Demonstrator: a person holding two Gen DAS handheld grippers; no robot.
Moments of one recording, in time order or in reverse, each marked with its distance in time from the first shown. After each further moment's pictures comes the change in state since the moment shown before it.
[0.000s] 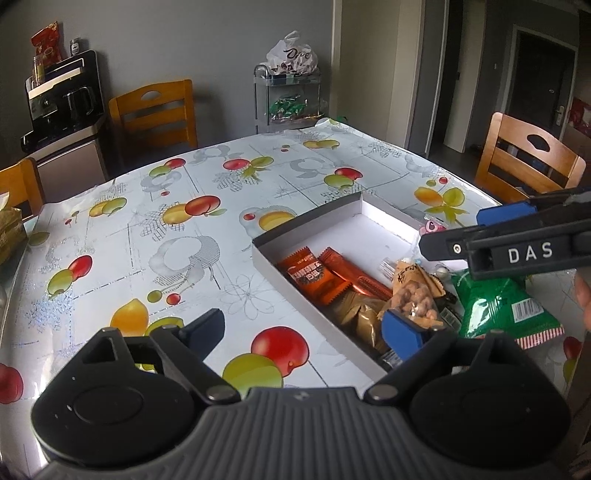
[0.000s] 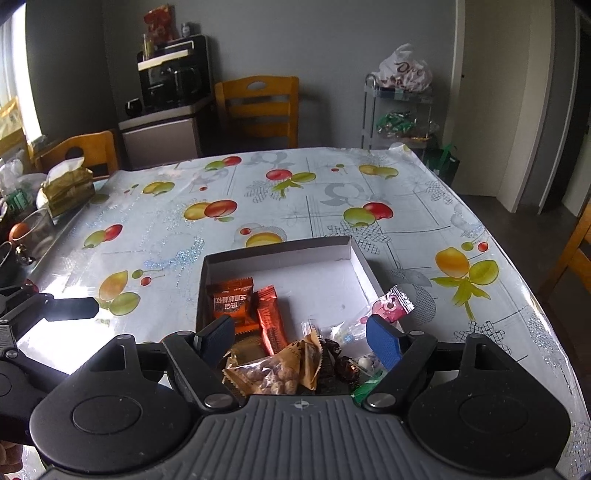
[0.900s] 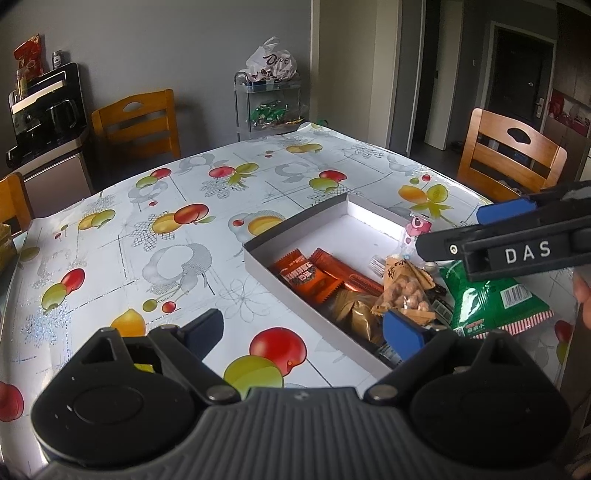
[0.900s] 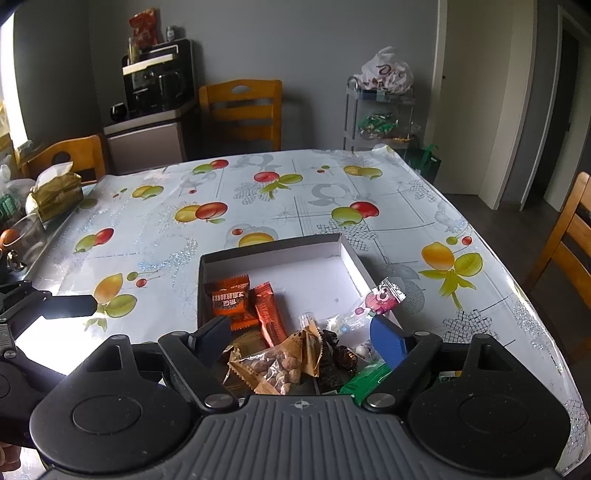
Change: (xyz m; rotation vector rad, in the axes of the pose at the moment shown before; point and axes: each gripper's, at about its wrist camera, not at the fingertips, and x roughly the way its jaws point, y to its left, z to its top) left arm -0.007 0.003 -0.004 0.050 -0.018 -0.042; right arm -0.011 0.009 -0.006 0.022 -0.008 -0.055
